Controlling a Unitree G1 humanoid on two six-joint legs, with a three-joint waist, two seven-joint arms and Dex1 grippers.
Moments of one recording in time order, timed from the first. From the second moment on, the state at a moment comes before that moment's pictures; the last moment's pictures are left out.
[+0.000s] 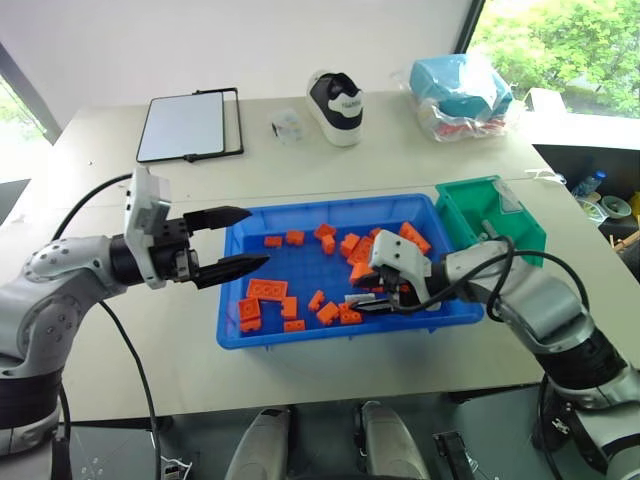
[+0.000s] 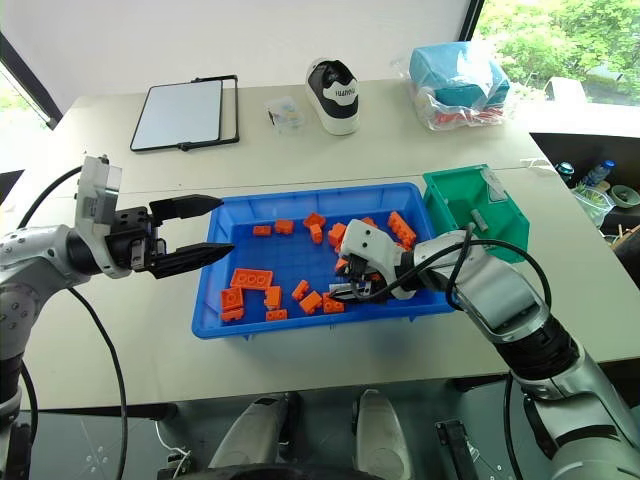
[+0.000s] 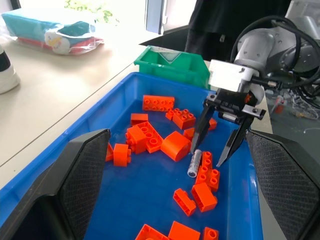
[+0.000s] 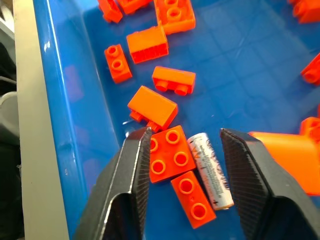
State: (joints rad) left arm -0.31 0.82 0.25 -0.37 -0.86 0.68 -0.99; right arm -0.57 -0.74 0.37 -0.36 0.34 0.93 0.98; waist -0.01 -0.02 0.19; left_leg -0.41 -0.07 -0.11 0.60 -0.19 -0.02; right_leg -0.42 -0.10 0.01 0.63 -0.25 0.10
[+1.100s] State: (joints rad) left arm -0.31 0.81 0.25 -0.37 -0.84 0.66 -0.99; right arm -0.65 -0.73 0.36 -0.09 0.29 0.87 1.06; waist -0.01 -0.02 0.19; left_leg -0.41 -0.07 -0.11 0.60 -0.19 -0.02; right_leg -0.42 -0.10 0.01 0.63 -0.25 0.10
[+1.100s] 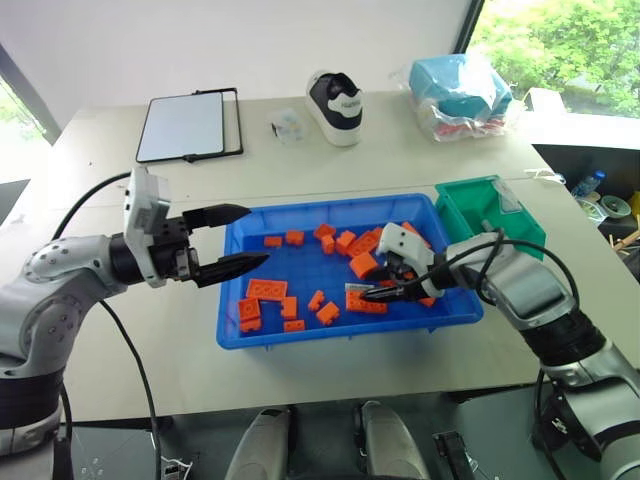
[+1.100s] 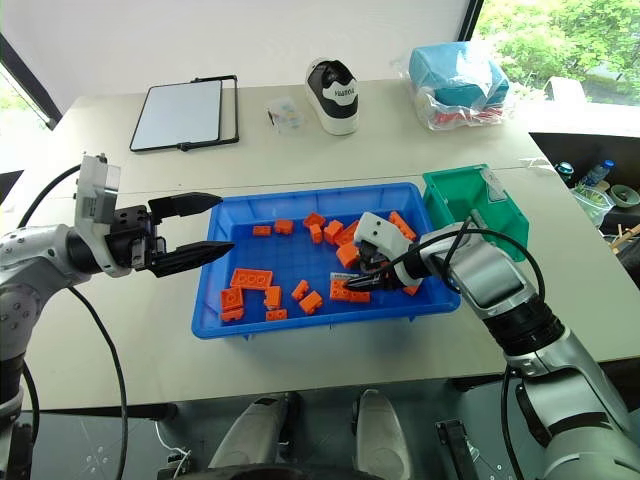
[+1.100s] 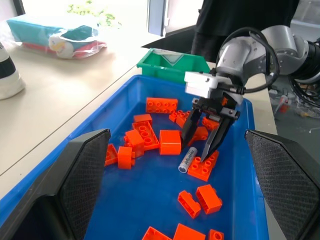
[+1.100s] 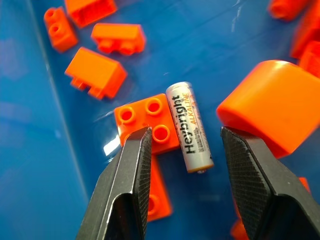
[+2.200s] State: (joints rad) left arm -0.31 0.80 0.25 -0.37 -0.83 0.65 -0.98; right arm -0.58 -0.69 0.37 -0.05 0.16 0.66 1.01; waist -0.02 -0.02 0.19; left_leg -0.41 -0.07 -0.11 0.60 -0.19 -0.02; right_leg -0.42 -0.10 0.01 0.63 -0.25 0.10
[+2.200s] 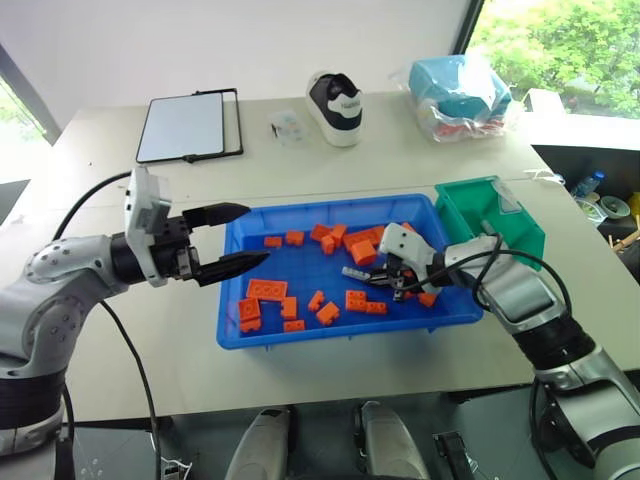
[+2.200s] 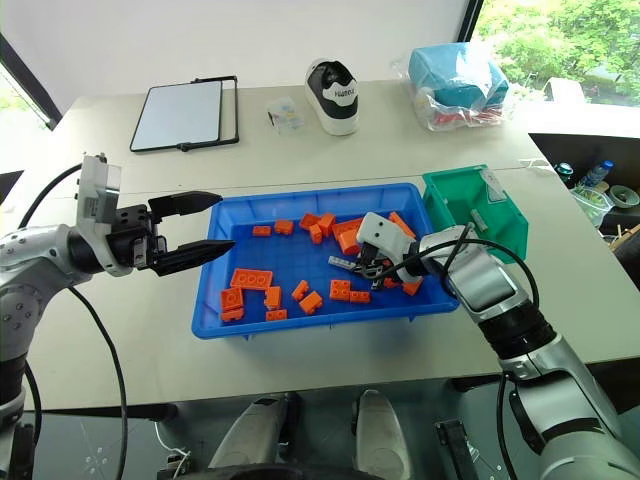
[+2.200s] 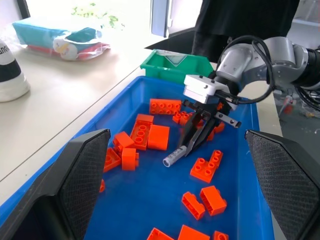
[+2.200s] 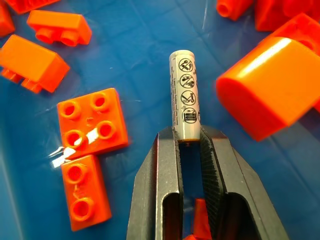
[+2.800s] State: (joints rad) left arm -0.27 0.81 0.25 -0.35 -0.83 0.65 -1.03; right arm -0.53 -0.93 -0.26 -0.21 0.33 1.11 0.77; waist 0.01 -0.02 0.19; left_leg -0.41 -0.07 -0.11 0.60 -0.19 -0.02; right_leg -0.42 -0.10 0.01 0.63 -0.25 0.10
